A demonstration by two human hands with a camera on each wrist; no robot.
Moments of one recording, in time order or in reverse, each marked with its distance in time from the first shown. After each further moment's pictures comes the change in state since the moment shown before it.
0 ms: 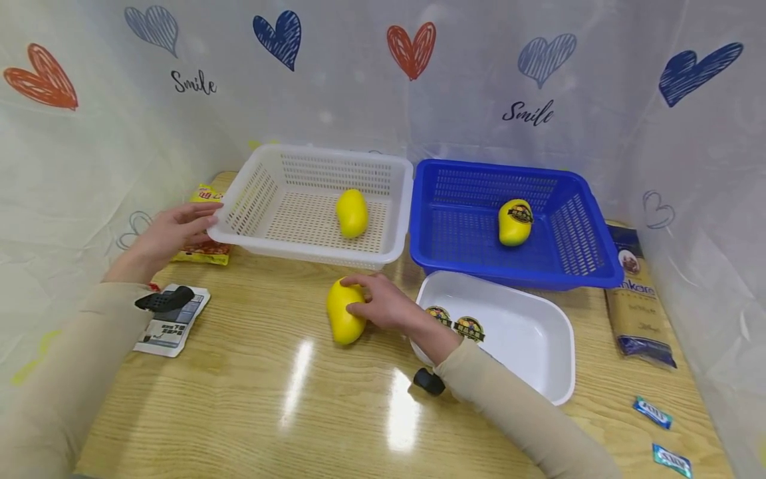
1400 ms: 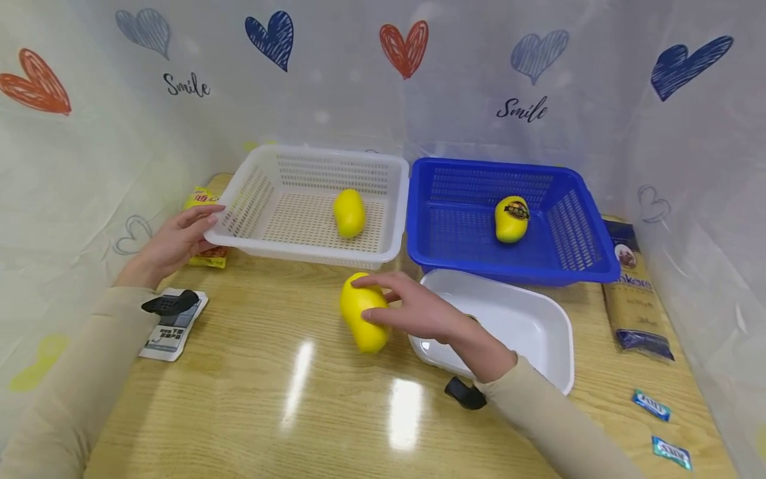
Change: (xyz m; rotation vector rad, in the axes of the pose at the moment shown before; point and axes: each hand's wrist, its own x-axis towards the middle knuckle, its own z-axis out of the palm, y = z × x) left_hand 0.008 -0.012 0.012 -0.308 -0.072 0.073; right_hand -0.062 -0.009 -0.037 0.078 -0.032 -0.078
